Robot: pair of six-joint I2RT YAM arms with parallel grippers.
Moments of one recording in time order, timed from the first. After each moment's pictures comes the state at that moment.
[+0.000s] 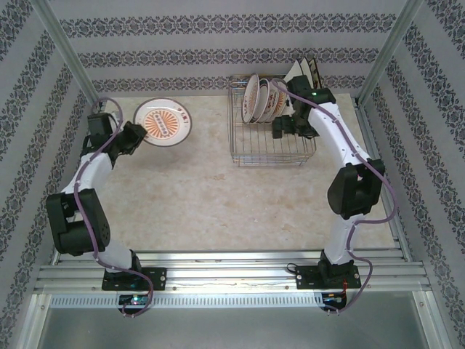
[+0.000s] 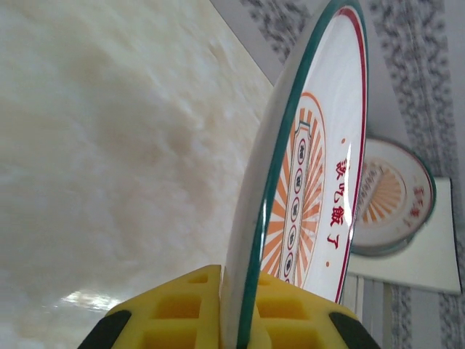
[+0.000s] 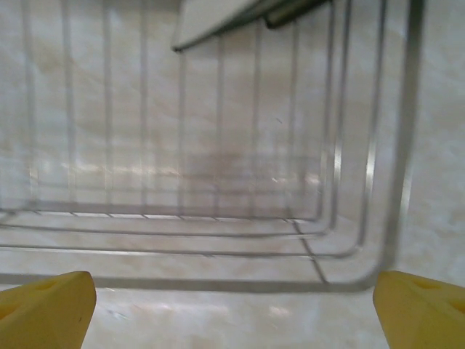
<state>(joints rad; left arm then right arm) 0.26 1.54 1.07 -0.14 0.55 -0.78 0.21 1.92 1.91 -1.23 0.08 0.18</state>
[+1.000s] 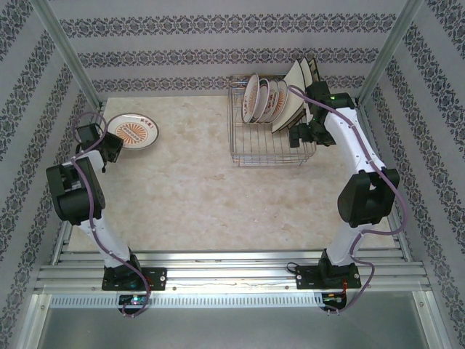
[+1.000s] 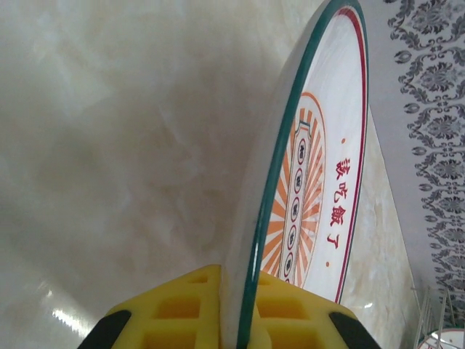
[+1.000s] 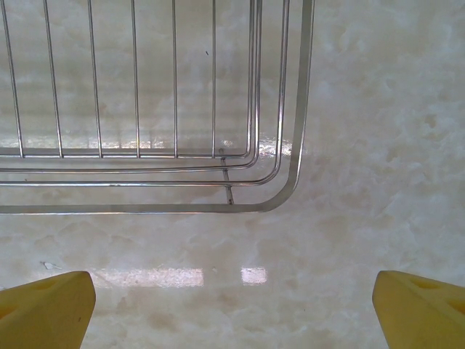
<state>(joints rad) 0.42 1.91 1.15 0.05 0.35 -0.87 0.12 1.81 1.79 -1.29 0.09 0.10</state>
